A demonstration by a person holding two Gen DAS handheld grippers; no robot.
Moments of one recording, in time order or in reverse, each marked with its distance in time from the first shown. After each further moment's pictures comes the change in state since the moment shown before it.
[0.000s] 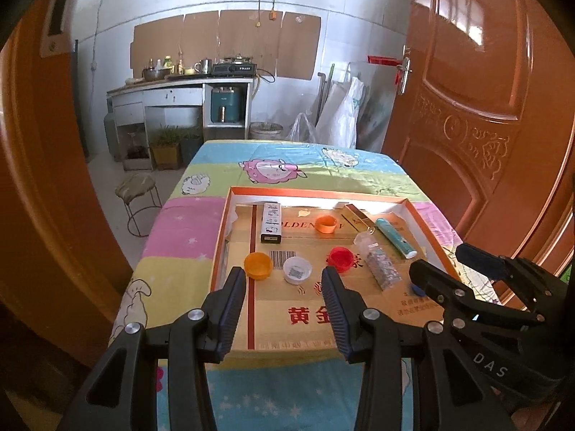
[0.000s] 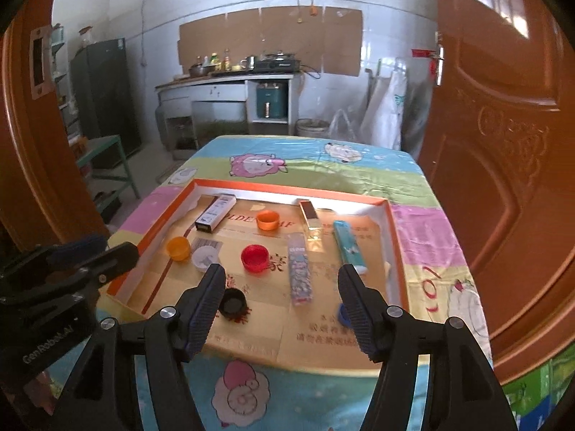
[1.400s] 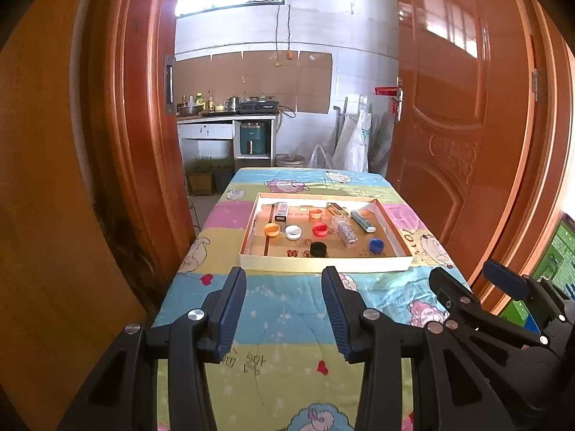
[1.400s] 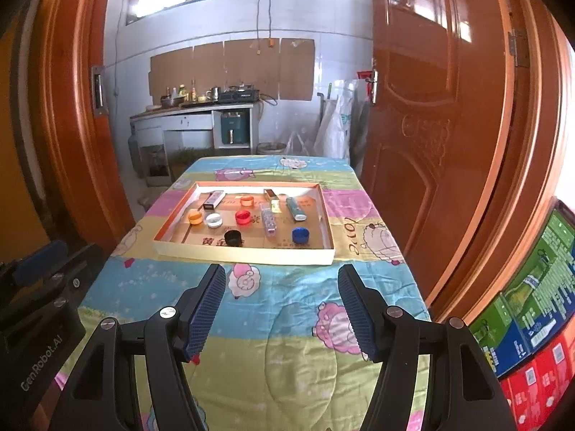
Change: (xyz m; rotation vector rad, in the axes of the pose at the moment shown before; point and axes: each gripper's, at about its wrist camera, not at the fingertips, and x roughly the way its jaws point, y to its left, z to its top) left arm -0.190 -0.049 -0.086 0.009 -0.140 0.125; right arm -0.204 0.027 -0.096 0.079 -0.113 -0.153
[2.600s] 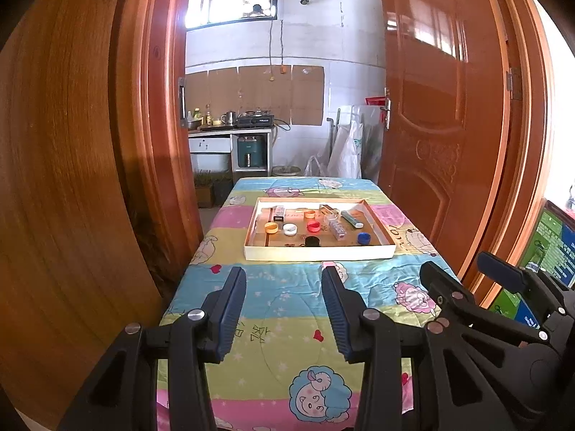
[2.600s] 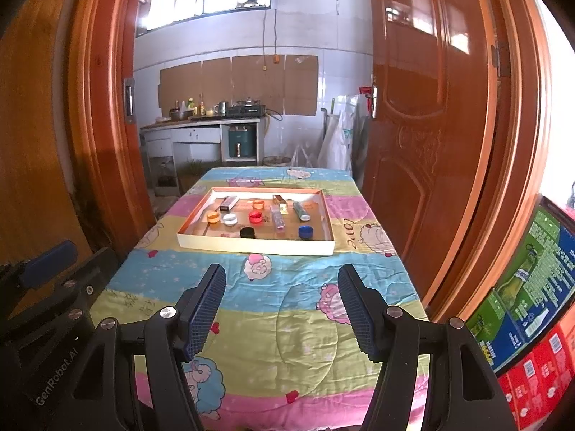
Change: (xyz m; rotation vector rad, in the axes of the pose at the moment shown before) left arm -0.058 0.003 -0.030 0.027 -0.059 -0.012; right arm -0.060 0.006 -0.029 -0.008 -0.065 0.017
